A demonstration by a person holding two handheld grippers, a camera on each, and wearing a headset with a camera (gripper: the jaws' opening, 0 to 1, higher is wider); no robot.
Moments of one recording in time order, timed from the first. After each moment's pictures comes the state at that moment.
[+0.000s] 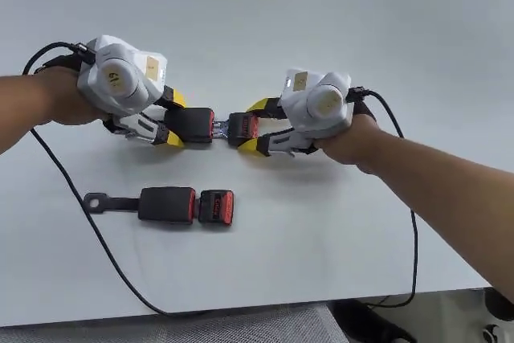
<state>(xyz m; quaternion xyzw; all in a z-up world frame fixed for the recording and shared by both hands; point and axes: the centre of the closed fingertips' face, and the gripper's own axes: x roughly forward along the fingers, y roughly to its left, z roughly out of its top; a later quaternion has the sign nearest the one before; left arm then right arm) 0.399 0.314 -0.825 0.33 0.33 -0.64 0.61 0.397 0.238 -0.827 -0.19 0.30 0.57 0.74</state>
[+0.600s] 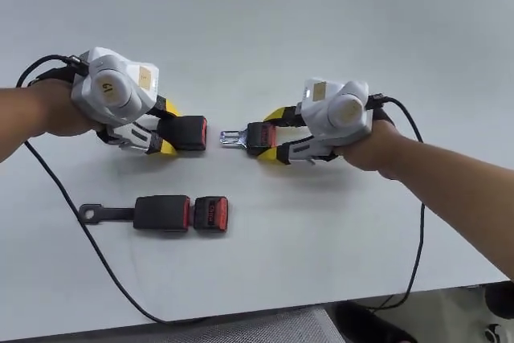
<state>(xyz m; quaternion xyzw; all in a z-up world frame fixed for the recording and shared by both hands) 0.400 0.314 -0.825 0.34 0.34 -0.64 0.61 0.389 0.184 -0.824 -0.20 0.32 0.56 0.74</state>
